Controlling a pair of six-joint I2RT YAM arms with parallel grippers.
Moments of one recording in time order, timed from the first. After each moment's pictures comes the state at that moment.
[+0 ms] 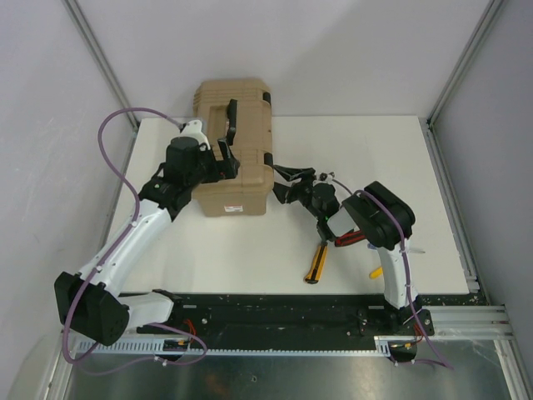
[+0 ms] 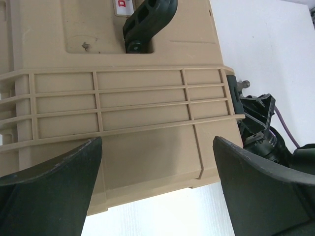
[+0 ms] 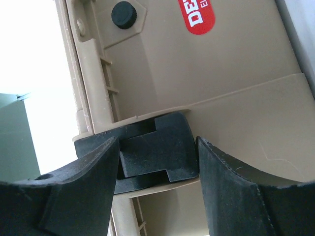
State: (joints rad) left arm -0.38 1.22 1.11 -0.34 -0.06 -0.40; right arm 0.59 2.13 0.85 1.29 -0.07 1.96
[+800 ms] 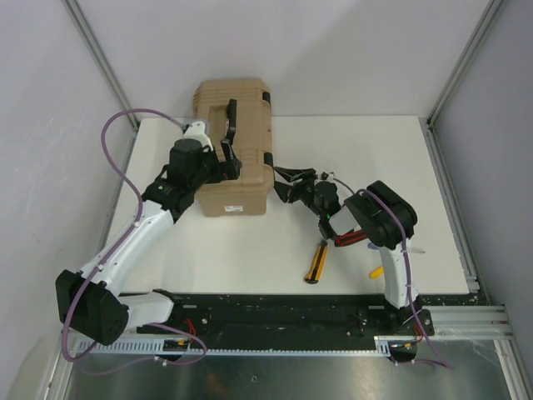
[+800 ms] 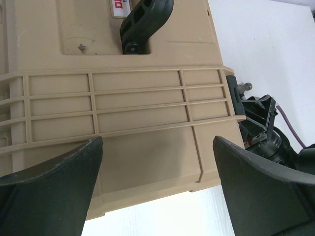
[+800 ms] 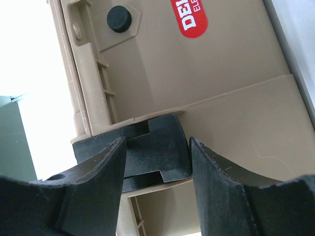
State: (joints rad) left arm -0.40 1.23 1.08 -0.30 -0.09 -0.40; right arm 0.57 2.12 0.85 1.27 -0.11 1.95
